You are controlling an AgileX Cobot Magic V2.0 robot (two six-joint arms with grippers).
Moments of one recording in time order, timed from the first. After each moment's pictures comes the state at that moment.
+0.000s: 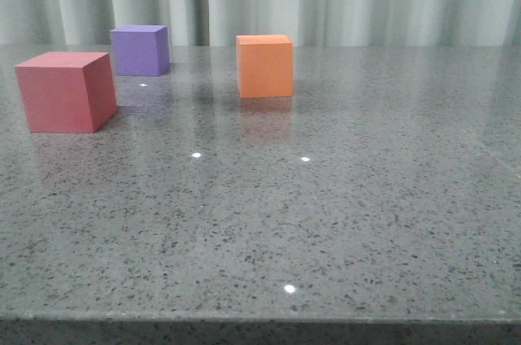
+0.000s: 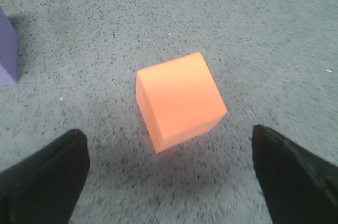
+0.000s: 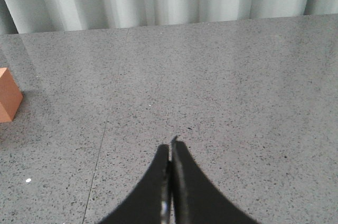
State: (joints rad) left arm -0.70 1.83 -1.72 0.31 0.77 -0.63; right arm 0.06 0.48 -0.52 -0.24 0.37 0.32
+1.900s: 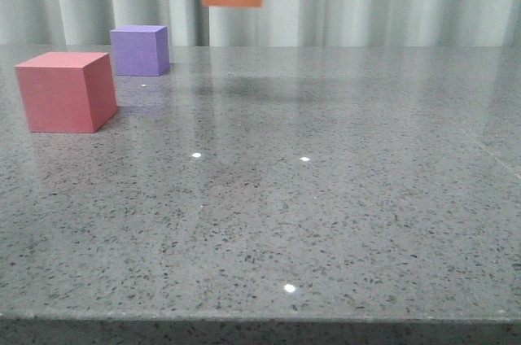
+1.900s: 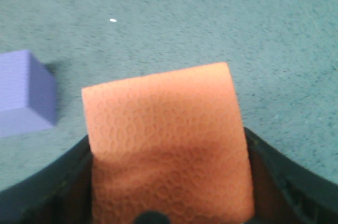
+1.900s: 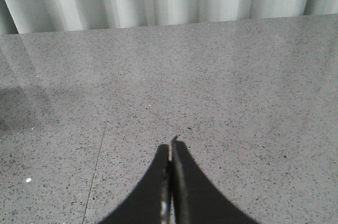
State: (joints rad) left arm -0.71 1.90 -1.86 0.51 0.86 -0.69; right arm 0.06 0.48 -0.52 -0.24 0.37 0.32
